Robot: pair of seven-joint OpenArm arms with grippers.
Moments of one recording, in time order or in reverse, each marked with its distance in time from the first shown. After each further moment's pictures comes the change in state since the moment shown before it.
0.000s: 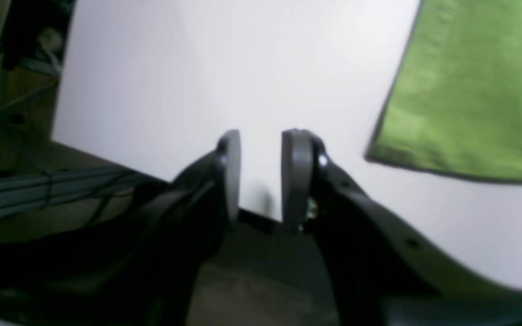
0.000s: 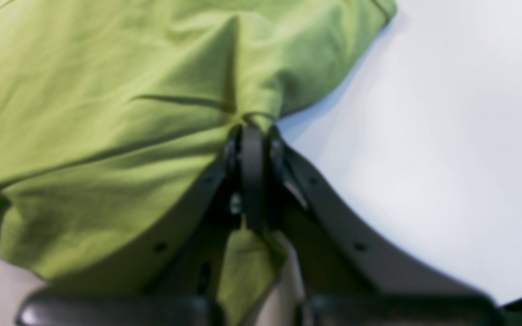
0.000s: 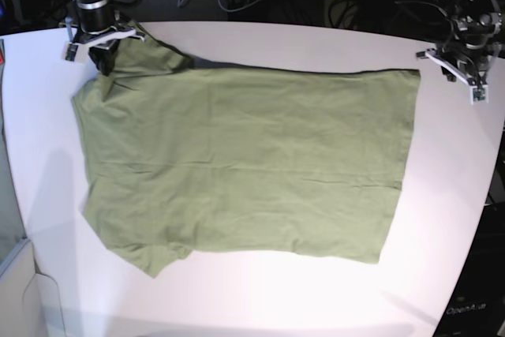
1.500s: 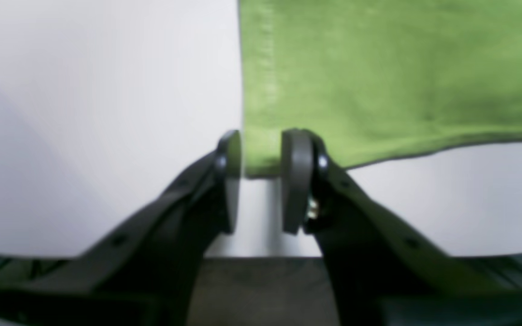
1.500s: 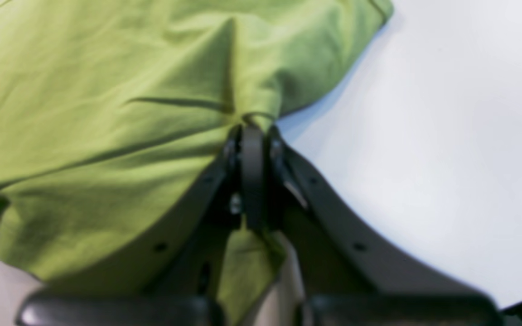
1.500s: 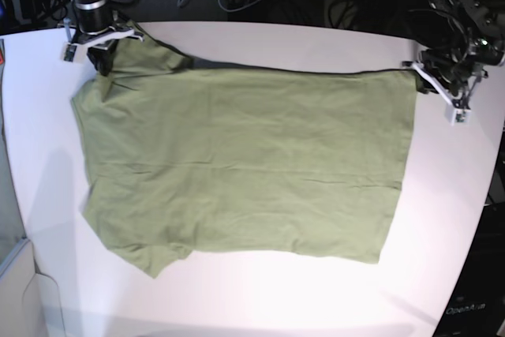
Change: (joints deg) left arm -0.6 -11.0 12.9 -4.9 -23.7 0.1 20.4; right arm 0.0 0.8 -0.2 -0.4 0.0 0.0 0.4
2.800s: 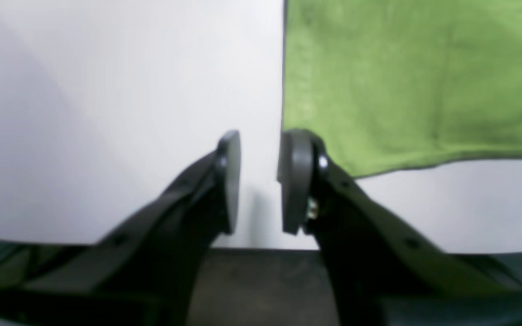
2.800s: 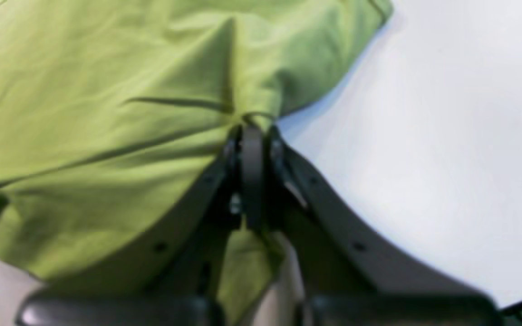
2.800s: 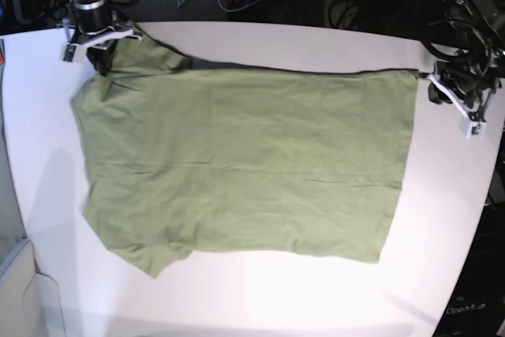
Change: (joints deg) left arm -3.0 -3.7 -1.0 2.2 -7.7 0.2 9.9; right arm 0.0 0.3 0.0 0.0 0.0 0.1 -0.1
